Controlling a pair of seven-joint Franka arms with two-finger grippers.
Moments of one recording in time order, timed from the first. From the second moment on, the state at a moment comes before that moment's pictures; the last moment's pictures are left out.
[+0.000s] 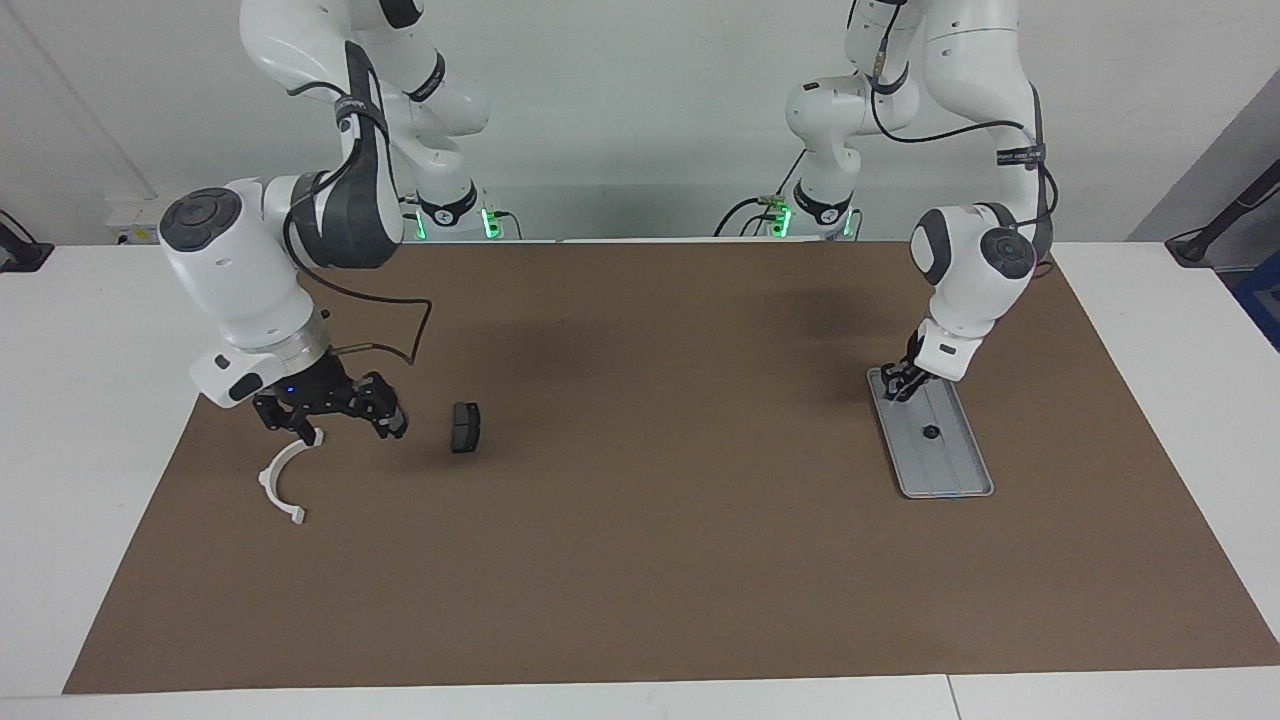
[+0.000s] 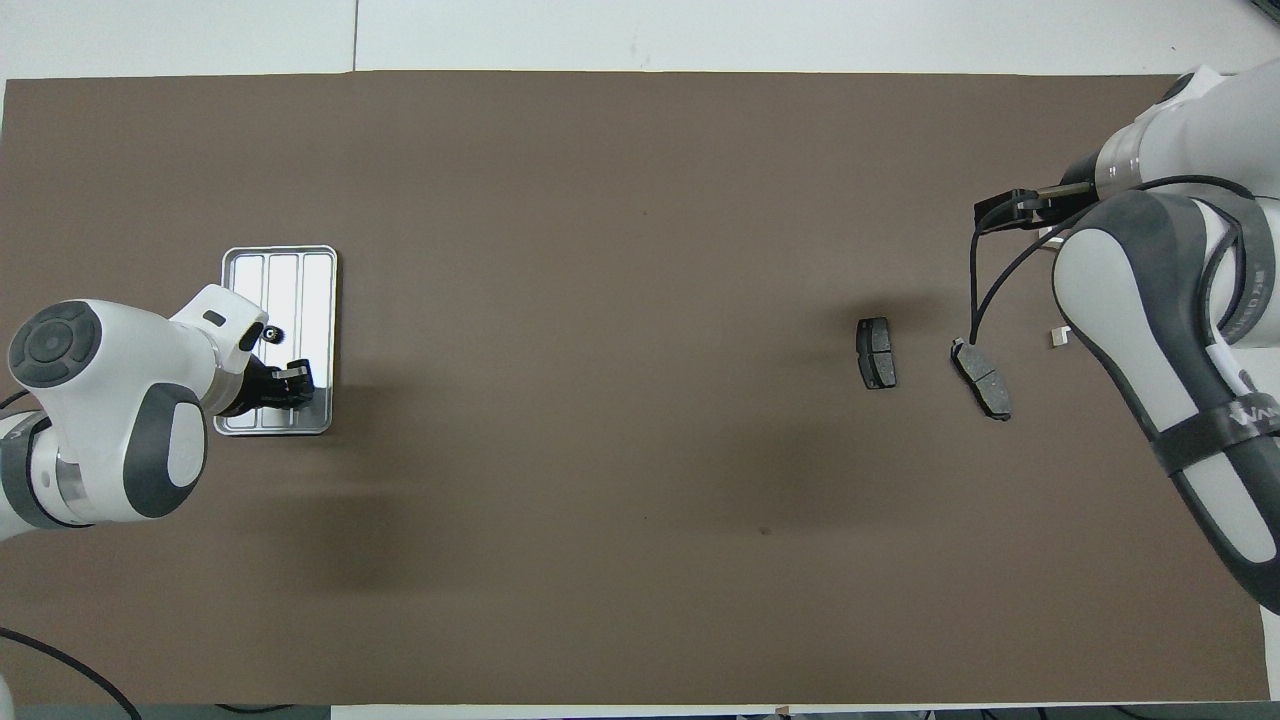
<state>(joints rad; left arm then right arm) 0.05 0.11 -0.08 -2.29 -0.01 2.36 -0.23 -0.07 0.27 0.07 -1.68 0.02 2.06 -0.07</state>
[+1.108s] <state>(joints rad) -0.43 0.35 -0.09 -1.72 -0.01 2.10 -1.08 -0.08 0.27 0.07 -1.68 0.02 2.07 -0.09</state>
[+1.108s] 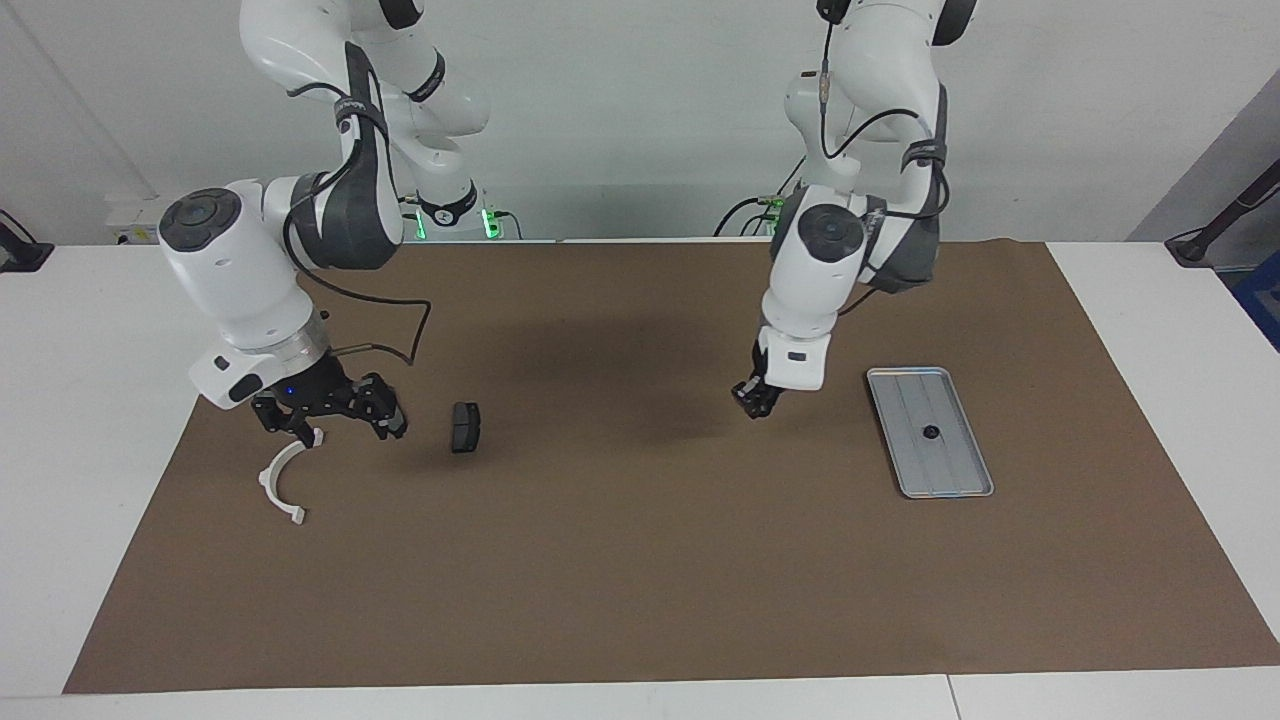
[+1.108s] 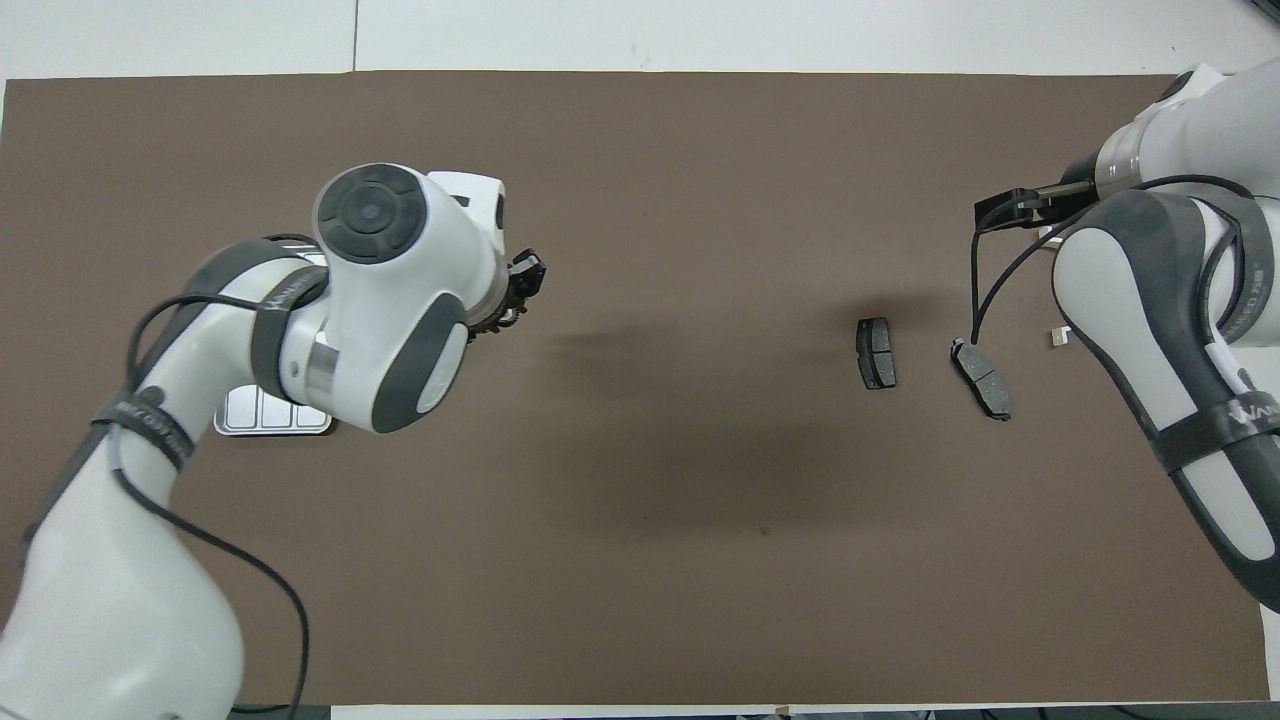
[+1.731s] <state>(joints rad) -0.48 0.49 -0.08 -1.71 0.01 2.20 -1.13 -0.08 0.27 0.08 -1.68 0.02 2.08 -0.10</state>
